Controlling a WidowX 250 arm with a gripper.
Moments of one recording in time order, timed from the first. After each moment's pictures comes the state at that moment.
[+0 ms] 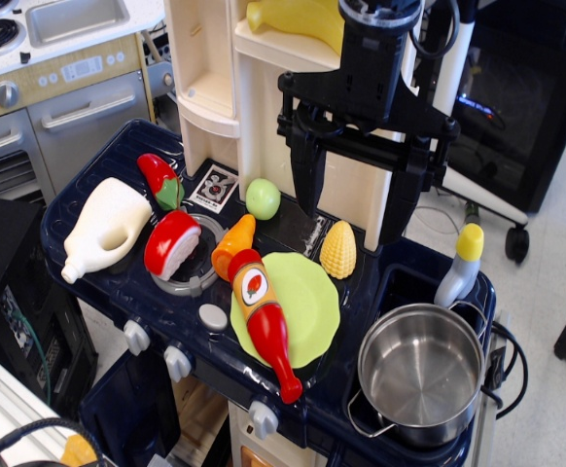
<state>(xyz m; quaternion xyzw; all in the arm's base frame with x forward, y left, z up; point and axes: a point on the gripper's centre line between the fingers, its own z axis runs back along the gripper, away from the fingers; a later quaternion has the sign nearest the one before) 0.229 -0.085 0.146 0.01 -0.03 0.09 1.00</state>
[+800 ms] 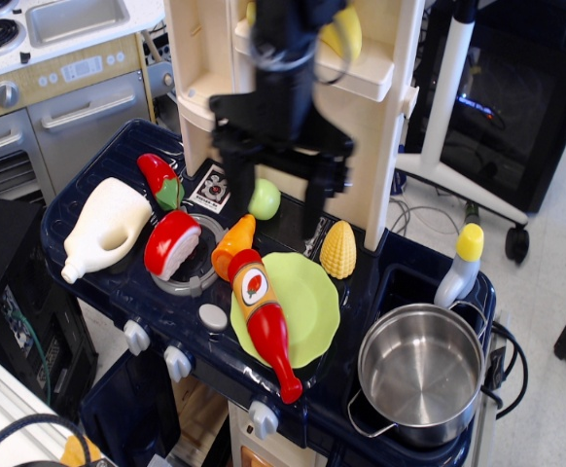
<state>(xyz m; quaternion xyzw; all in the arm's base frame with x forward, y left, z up) 0.229 -0.009 0.109 0.03 -0.08 0.10 0.99</state>
